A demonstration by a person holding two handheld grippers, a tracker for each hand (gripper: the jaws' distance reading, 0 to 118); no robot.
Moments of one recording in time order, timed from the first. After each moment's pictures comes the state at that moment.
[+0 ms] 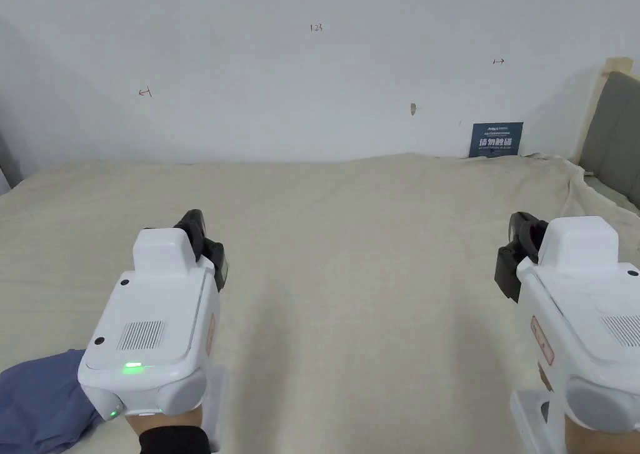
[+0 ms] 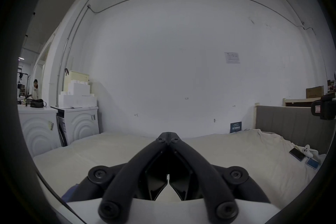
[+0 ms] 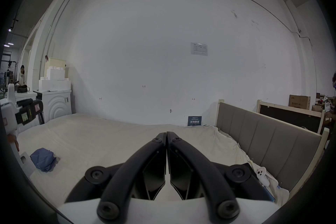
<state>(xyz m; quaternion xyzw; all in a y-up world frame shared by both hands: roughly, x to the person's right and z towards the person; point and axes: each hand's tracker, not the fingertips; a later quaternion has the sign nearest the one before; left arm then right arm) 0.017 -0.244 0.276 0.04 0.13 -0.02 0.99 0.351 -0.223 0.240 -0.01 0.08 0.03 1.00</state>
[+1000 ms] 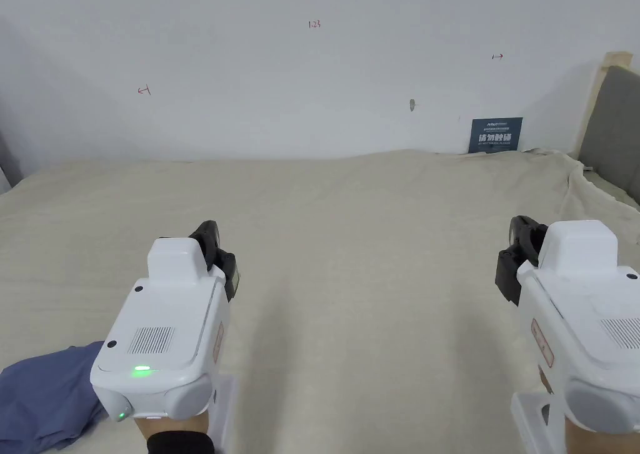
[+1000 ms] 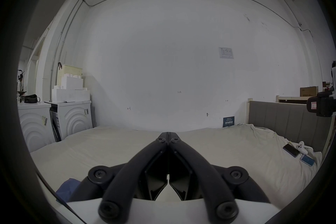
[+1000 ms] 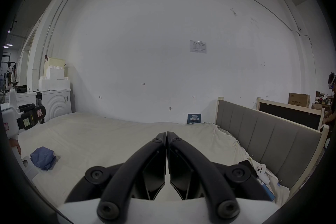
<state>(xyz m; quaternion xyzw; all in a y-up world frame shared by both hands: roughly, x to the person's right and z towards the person) 0.022 -0.256 0.276 0.02 0.11 -0.01 0.99 0.343 -0.217 0.254 -0.02 0.08 0.03 1.00</state>
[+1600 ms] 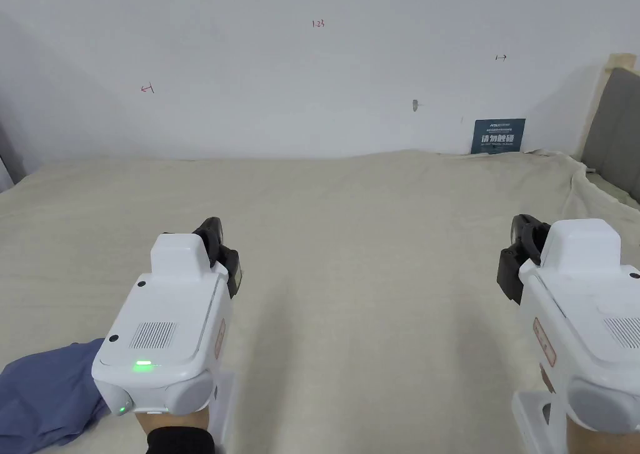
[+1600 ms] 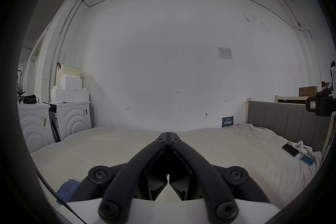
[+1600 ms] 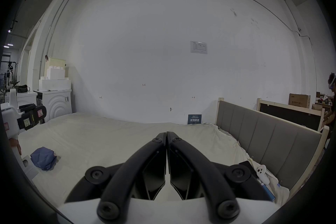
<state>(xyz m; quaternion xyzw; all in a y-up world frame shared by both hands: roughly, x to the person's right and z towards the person) 0.020 -0.253 0.277 0.03 0.10 -0.02 0.99 0.341 -0.216 0.253 -0.02 0.08 0.03 1.00</state>
